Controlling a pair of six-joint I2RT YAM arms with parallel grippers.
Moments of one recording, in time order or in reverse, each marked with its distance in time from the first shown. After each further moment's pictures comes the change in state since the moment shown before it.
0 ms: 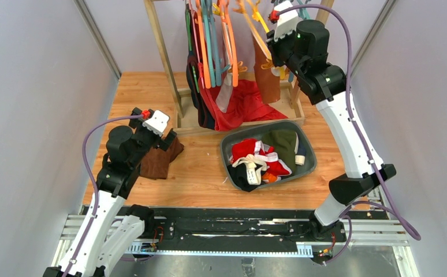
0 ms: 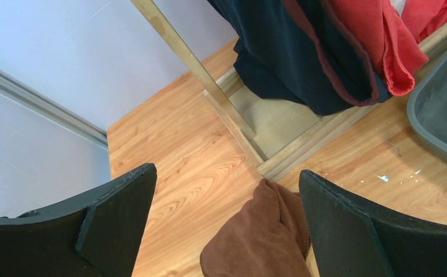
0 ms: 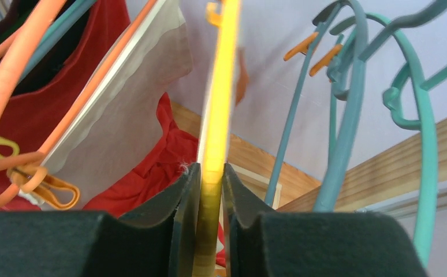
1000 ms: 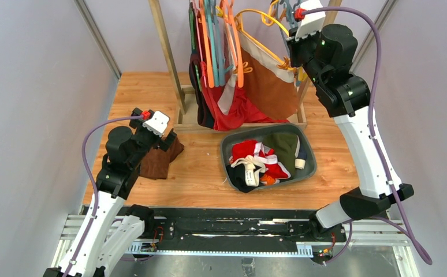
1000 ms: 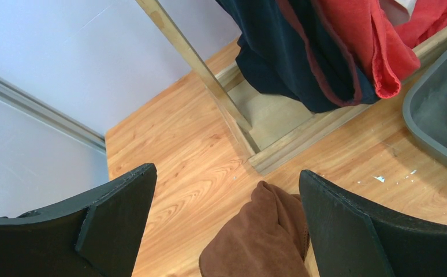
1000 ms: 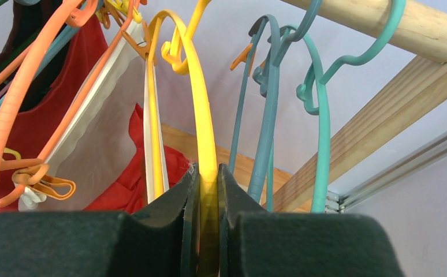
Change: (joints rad) left arm 0.000 -0.007 -0.001 0.000 0.018 0.002; right arm -0.017 -0.147 -0.057 0.022 0.089 0.029
